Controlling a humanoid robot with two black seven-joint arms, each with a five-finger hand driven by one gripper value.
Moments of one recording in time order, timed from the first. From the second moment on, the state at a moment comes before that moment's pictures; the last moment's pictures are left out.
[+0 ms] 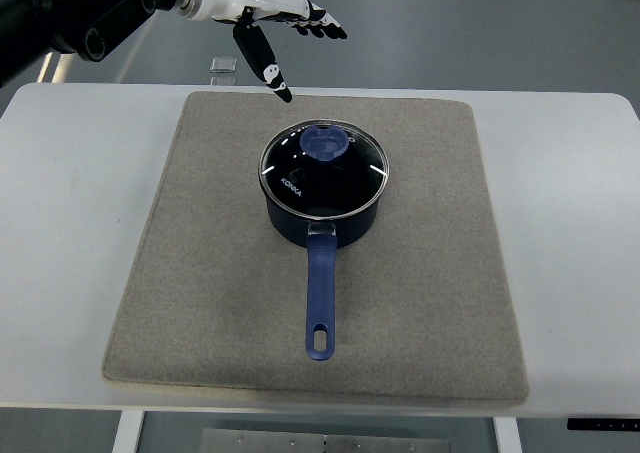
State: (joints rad) left arm -1.62 0.19 0.45 -0.43 0.86 -0.52 -0.61; right arm 0.05 0.00 -0.05 0.20 0.07 -0.02 0.04
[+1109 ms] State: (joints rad) left arm -1.72 0.23 0.44 -0.78 1.27 -0.32 -0.61; right arm 0.05 0.00 -0.05 0.20 0.07 -0.02 0.04
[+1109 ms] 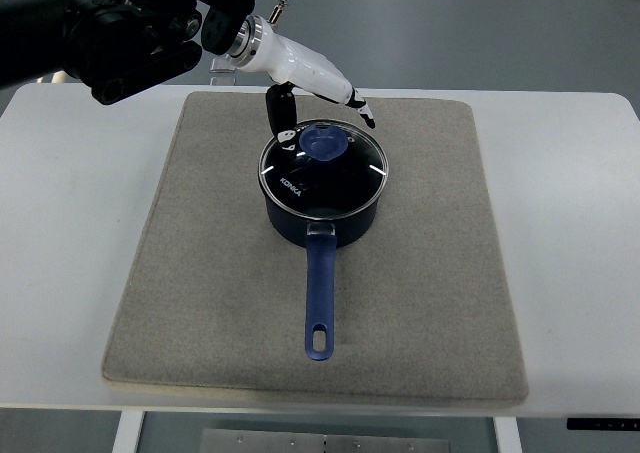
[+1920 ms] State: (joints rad) left arm -1.70 0.28 0.44 -0.87 1.31 -0.27 -0.61; right arm 0.05 0.00 -0.05 0.20 0.07 -0.02 0.04
